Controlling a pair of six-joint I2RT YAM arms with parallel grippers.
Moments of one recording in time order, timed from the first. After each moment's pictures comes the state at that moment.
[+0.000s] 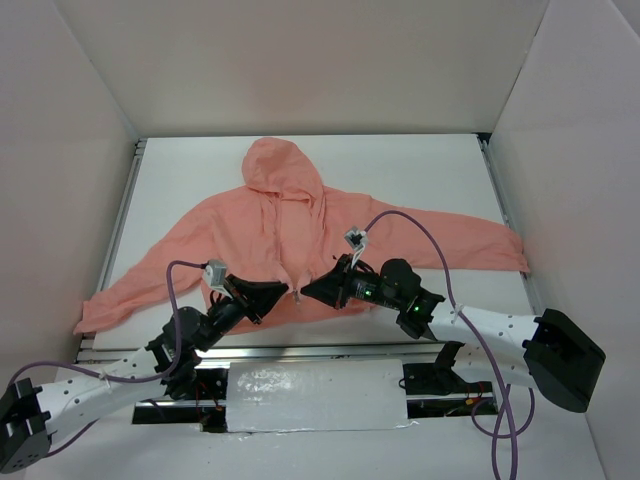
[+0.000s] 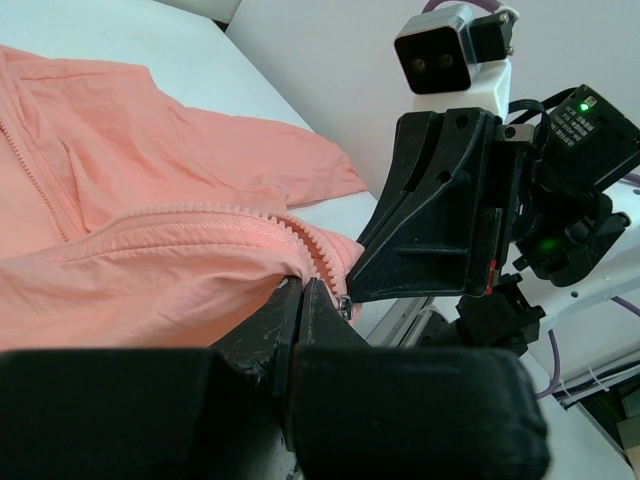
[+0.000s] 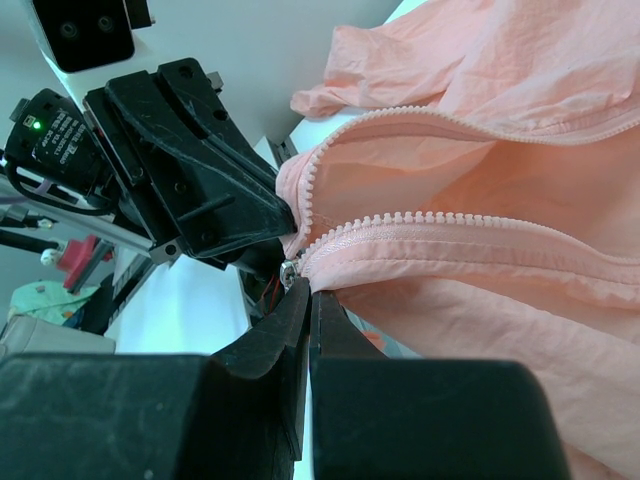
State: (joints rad) left arm -0.94 0.51 0.06 0.63 -0.15 -0.64; right arm 0.89 1.08 0.38 0.68 -0.32 0.74
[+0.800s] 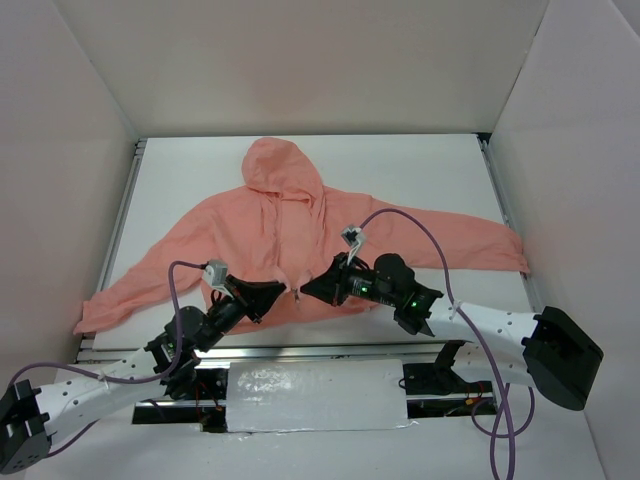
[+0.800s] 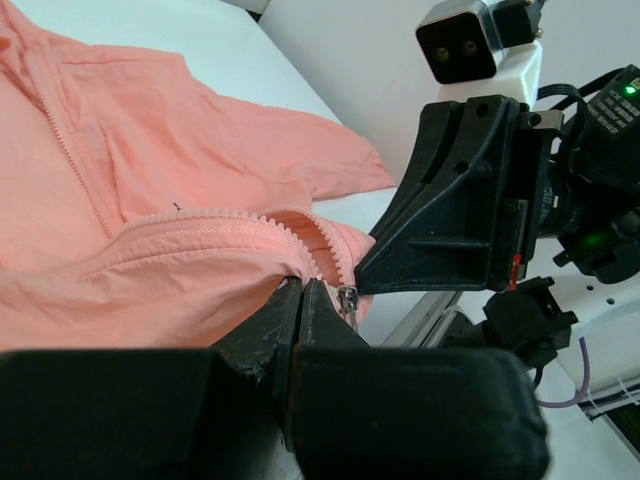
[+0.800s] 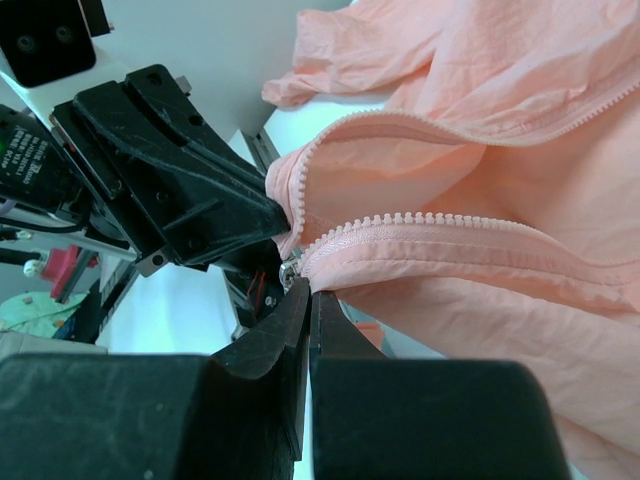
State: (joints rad) left arm -0.94 0.49 0.06 0.56 -0.19 -0.64; right arm 0.89 1.10 0.43 0.57 -0.29 0.75
